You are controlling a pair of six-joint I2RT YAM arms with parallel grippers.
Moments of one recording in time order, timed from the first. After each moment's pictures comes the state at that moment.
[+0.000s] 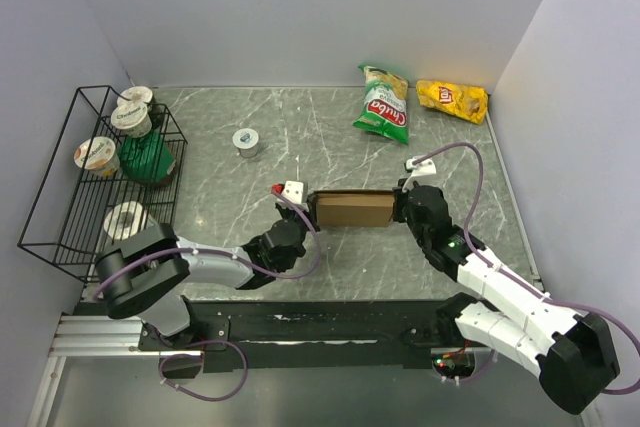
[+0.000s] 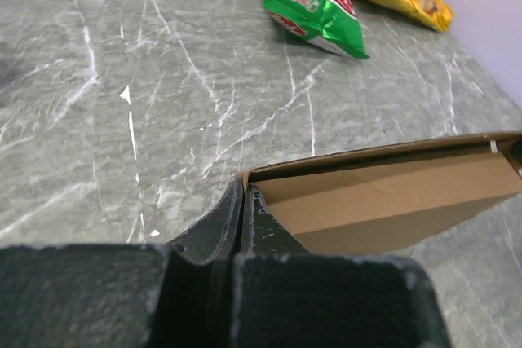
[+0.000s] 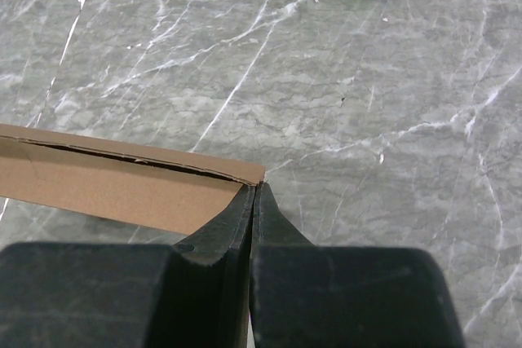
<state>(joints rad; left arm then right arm) -1.08 1.54 0.52 0.92 -0.73 -0.31 0.56 0.88 0.52 -0.05 0.37 0.20</state>
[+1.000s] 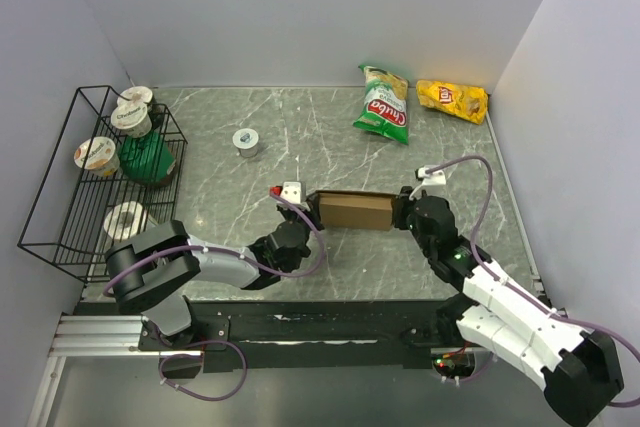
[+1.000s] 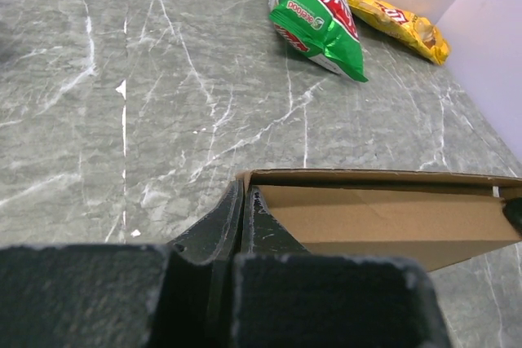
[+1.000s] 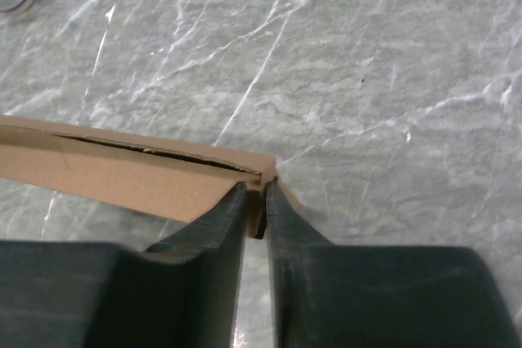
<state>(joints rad) -1.11 1.61 0.54 0.99 -0.83 -0.41 0.56 0.78 0.44 -0.04 0.35 0.34</state>
